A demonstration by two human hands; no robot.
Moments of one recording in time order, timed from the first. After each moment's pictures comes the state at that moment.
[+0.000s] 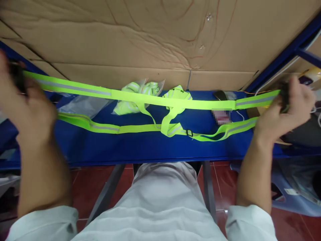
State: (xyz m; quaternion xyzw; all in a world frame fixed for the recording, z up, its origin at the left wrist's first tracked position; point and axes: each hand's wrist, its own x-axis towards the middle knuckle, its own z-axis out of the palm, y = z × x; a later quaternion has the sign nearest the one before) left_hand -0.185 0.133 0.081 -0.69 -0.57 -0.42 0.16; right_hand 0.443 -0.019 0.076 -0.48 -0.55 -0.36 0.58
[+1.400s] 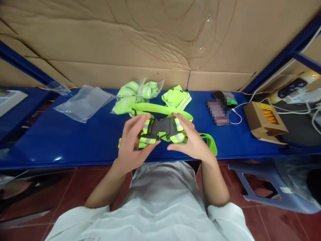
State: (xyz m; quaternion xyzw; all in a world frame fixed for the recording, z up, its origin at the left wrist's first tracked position) left_hand -0.002 -0.014 0.035 -0.83 -0.28 -0.47 -0.12; right_hand 0.245 -0.041 0.022 -0.46 -0.76 0.20 0.41
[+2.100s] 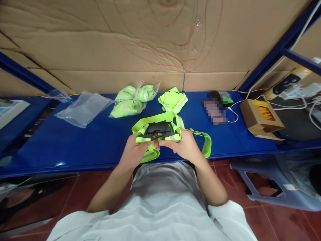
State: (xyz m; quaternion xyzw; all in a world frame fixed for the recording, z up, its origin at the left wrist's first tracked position) left_hand 0.019 -0.017 0.022 -0.55 -0.32 -0.43 -0.64; right_hand 0.223 -0.048 0.024 -0.50 -0.59 0.42 0.47
